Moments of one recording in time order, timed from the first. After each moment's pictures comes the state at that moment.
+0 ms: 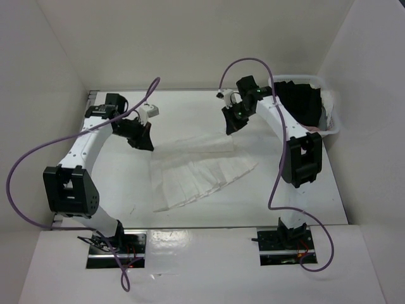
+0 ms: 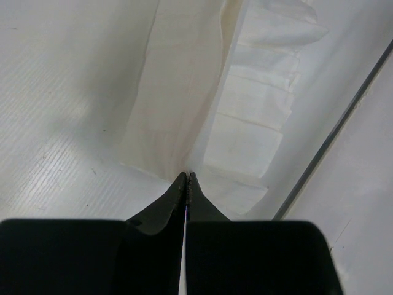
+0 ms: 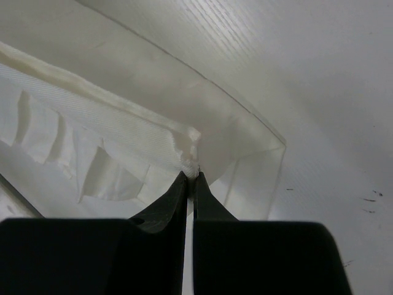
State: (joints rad) left arm -0.02 1.60 1.42 -1.06 0.72 0.57; right arm 0.31 1.97 1.82 -0.98 -0.42 -0.34
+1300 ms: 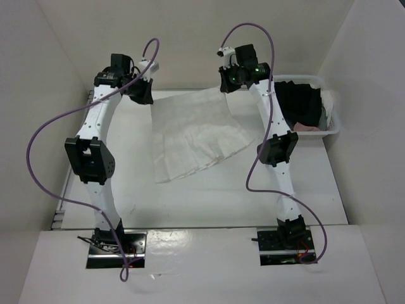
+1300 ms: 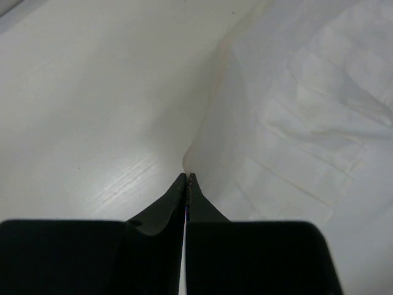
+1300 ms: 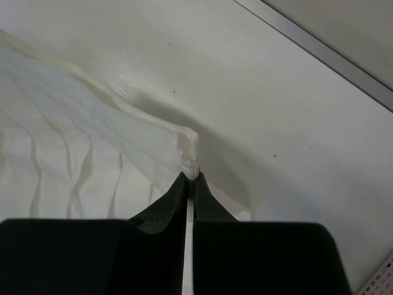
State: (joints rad) left arm -0.06 1.98 2.04 -0.93 0.44 0.34; right arm 0.29 2.52 2.93 -1.12 -0.29 -0.18
